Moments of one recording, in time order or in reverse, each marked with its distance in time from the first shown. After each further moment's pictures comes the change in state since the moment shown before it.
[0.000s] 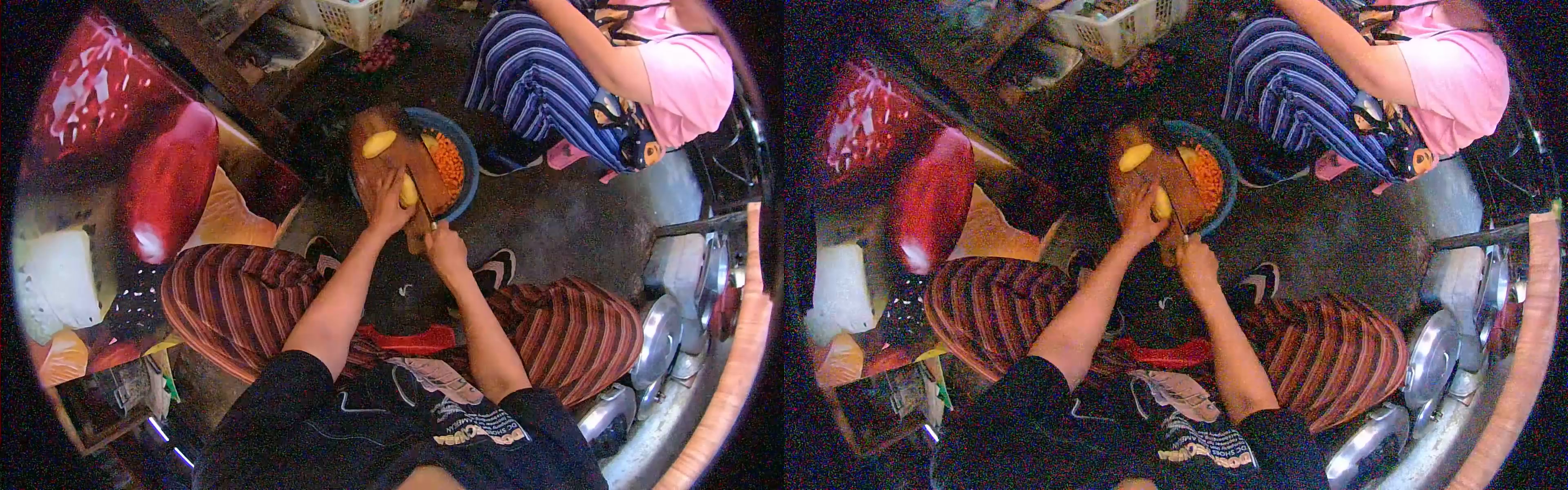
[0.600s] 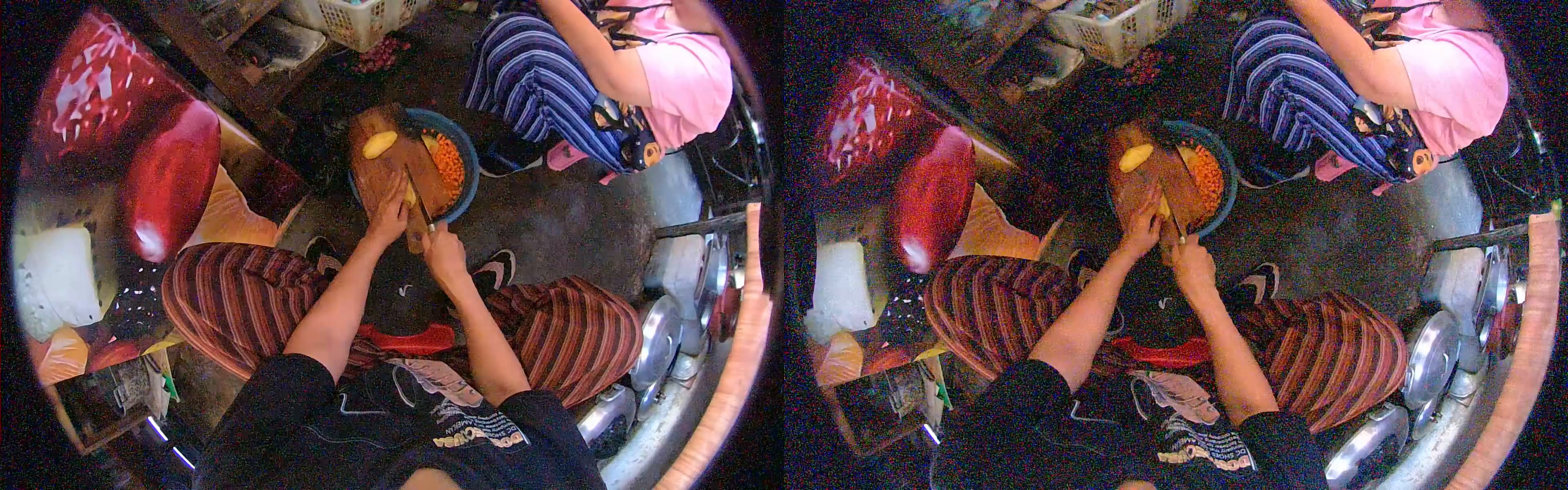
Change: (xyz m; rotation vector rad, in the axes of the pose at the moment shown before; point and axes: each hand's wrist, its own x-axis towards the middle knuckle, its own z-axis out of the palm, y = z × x) left_hand -0.012 -0.015 0.008 -0.156 0.019 0.181; right_hand -0.016 -0.020 -0.019 0.095 0.041 0.001
